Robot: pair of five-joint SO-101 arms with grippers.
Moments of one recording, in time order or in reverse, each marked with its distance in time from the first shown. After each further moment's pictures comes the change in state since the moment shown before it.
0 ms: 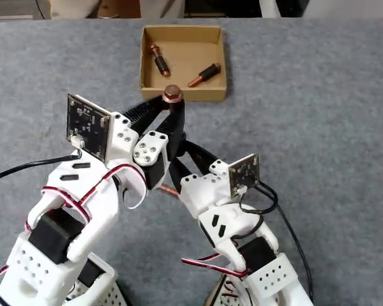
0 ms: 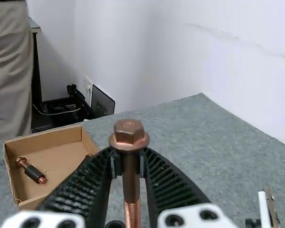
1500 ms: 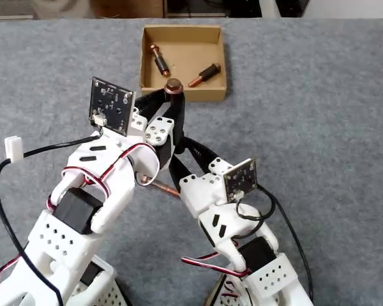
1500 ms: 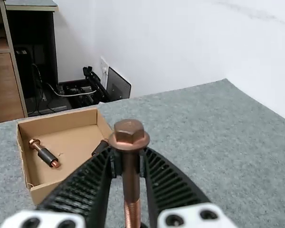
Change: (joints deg) left arm -3.8 7.4 5.3 -8.1 0.1; right arm 0.0 0.0 0.0 -3.2 6.9
